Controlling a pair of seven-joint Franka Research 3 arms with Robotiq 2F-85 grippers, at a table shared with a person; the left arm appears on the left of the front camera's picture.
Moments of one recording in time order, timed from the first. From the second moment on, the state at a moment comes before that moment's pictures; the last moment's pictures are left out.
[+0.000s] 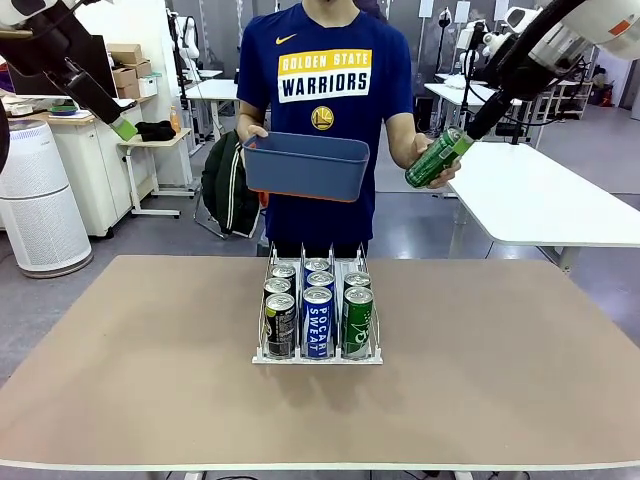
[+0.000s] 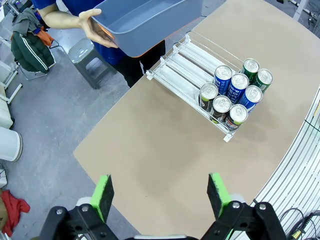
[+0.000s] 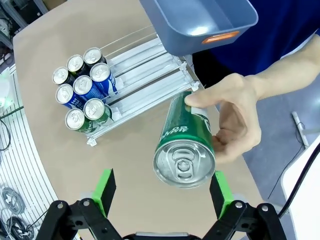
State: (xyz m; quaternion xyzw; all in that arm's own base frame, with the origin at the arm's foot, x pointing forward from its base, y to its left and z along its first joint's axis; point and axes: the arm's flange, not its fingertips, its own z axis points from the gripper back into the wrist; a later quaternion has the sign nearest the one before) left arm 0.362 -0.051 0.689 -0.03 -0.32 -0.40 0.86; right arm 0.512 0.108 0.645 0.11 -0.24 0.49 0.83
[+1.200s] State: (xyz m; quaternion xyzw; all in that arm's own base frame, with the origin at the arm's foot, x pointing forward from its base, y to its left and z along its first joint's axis) left arm 0.362 -0.051 0.688 -0.03 -0.32 -0.40 0.86; right arm 0.525 0.130 0.619 0.11 -0.27 0.49 0.82
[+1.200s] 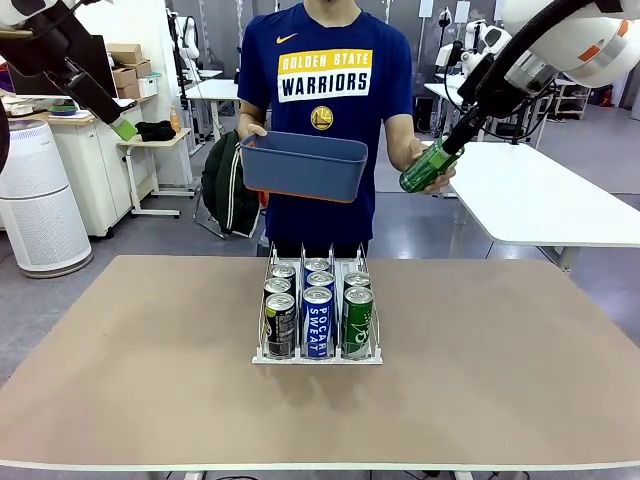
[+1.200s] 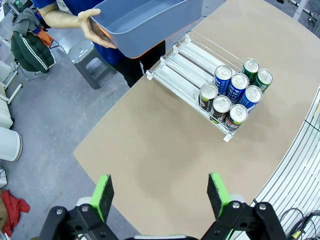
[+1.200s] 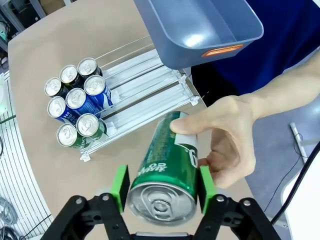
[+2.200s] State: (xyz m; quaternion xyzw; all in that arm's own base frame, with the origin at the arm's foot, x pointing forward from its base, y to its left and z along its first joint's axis) left arm 0.362 -0.051 0.688 -0.03 -0.32 -0.40 0.86; right arm 0.524 0.128 0.620 0.11 -0.26 0.49 0.82
